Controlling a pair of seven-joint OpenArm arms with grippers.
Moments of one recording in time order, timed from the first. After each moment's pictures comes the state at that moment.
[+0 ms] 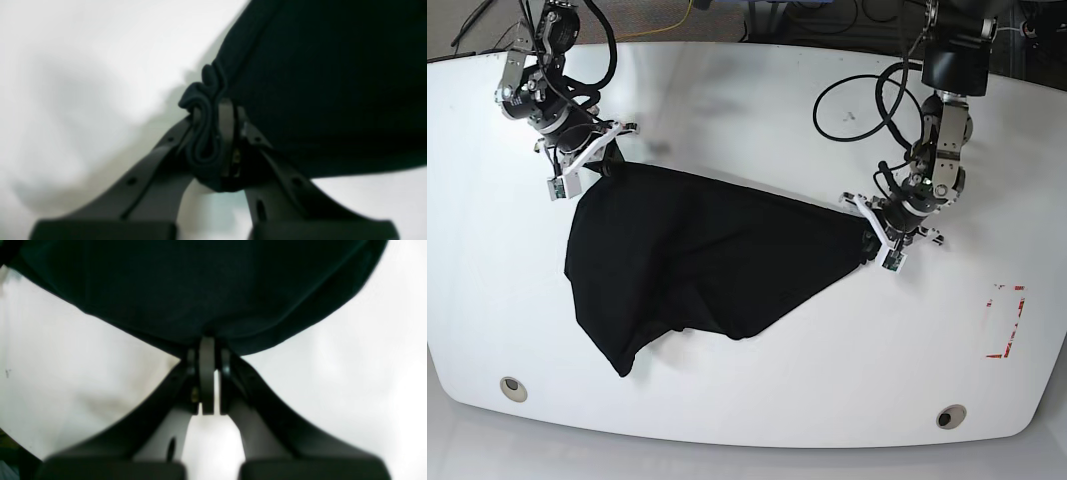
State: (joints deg) left arm -6.0 -15.1 6.8 72.4 -7.4 -18.4 23.7; right arm -18.6 11.0 21.6 106.8 35.1 23.9 -56.5
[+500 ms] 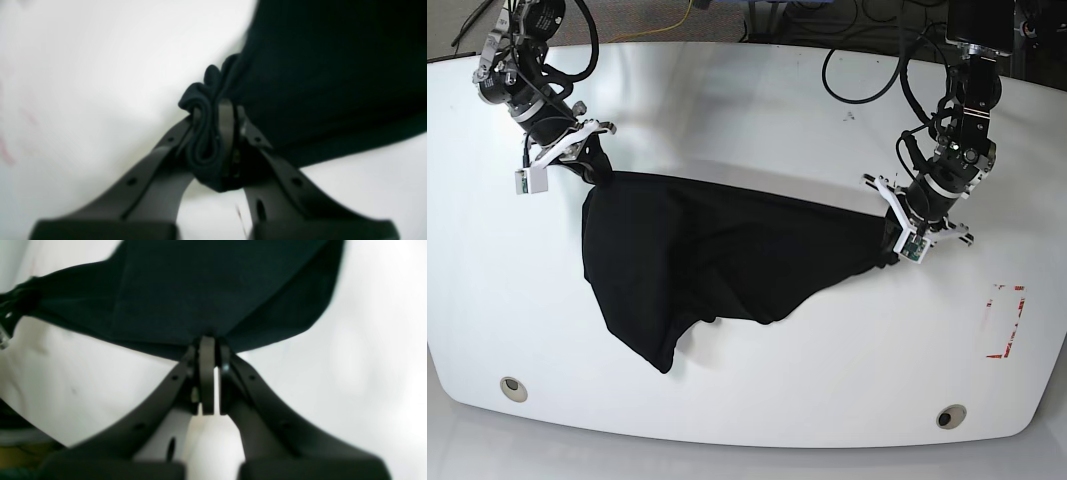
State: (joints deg) left arm 4.1 -20.4 2.8 99.9 -6.9 -18.4 29.0; right arm -20.9 12.2 29.1 111.2 52.2 23.3 -57.0
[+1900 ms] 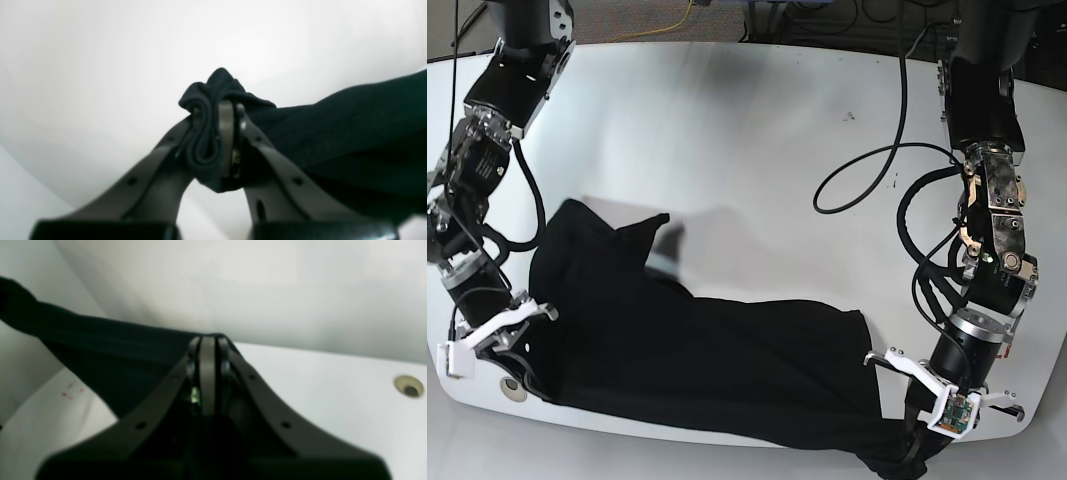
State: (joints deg) left arm -27.8 -15.7 2.1 107.4 -6.1 -18.0 29.6; right arm 20.3 22.5 22.5 103.3 54.7 20.8 -54.9
